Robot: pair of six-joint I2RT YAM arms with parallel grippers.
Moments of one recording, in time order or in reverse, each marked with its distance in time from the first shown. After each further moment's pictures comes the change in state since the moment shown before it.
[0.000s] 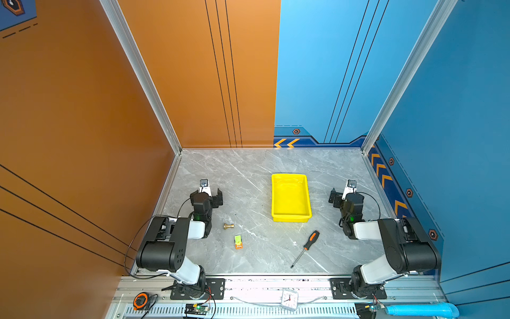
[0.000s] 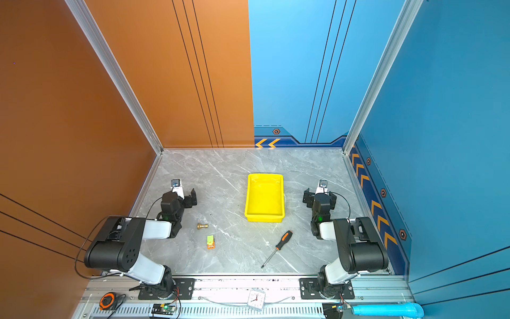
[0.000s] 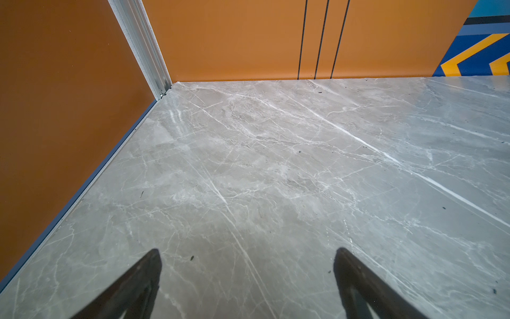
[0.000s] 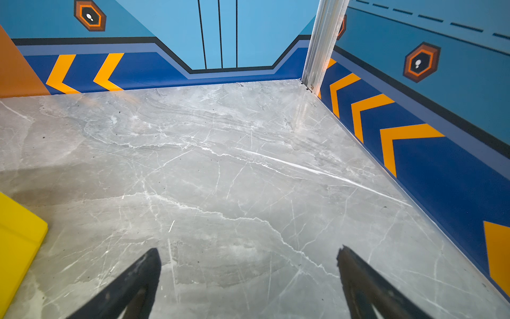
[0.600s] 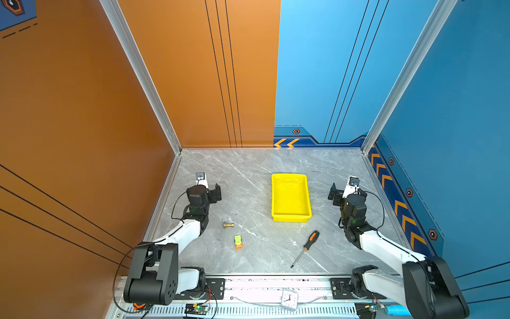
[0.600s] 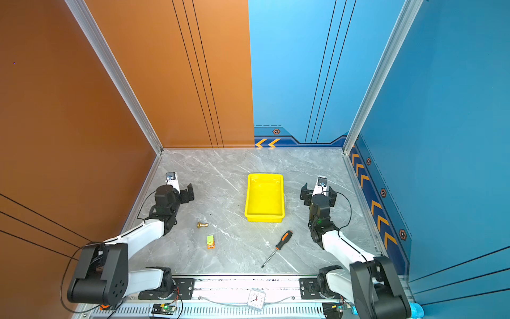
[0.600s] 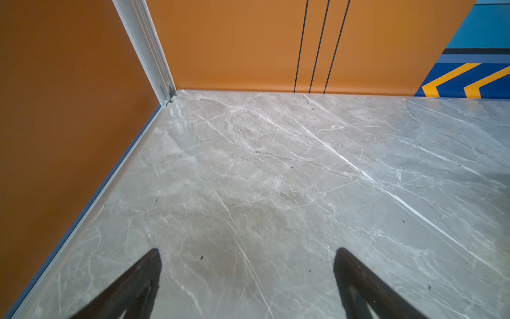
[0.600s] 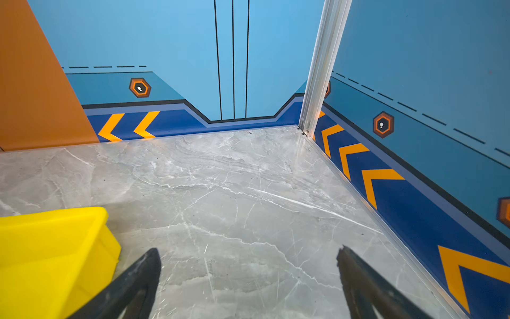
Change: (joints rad) left arm -0.022 -0.288 0.167 -0.528 -0.005 -0.075; right arm 0.170 -0.465 0.016 -0.360 0.164 0.034
